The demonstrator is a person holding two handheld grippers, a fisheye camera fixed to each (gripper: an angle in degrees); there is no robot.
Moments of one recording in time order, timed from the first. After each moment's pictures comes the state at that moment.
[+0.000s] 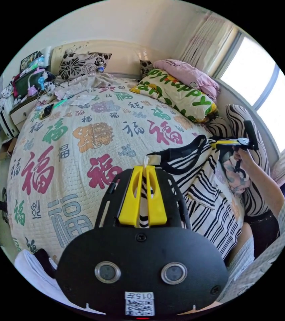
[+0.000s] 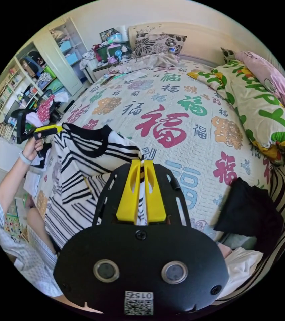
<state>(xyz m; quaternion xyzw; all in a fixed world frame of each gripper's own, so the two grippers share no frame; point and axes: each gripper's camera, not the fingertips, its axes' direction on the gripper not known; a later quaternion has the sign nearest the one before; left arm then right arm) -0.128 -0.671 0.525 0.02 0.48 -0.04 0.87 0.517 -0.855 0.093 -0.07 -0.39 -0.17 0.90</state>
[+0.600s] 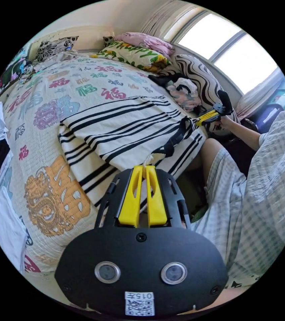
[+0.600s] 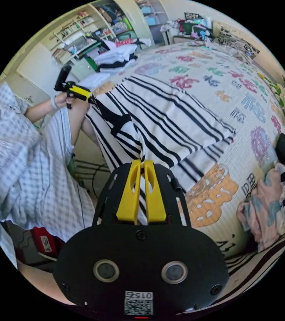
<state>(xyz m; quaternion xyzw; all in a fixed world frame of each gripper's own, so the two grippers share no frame) 0.007 -0.325 0.332 -0.06 0.54 0.07 0.84 0.578 -0.469 -0.031 -0.11 -0.46 -0.39 0.79</state>
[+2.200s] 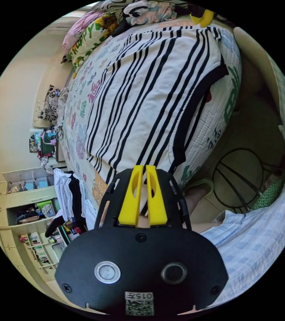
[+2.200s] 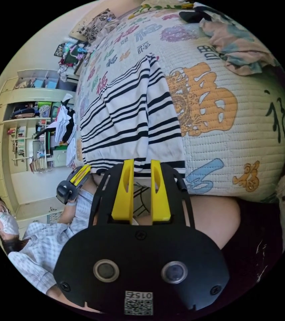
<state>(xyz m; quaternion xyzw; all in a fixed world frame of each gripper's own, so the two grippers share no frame) 0.345 -0.264 0.226 -0.06 0.11 0.35 0.93 0.699 -0.347 0.096 -0.32 -0.51 0.05 0.80</state>
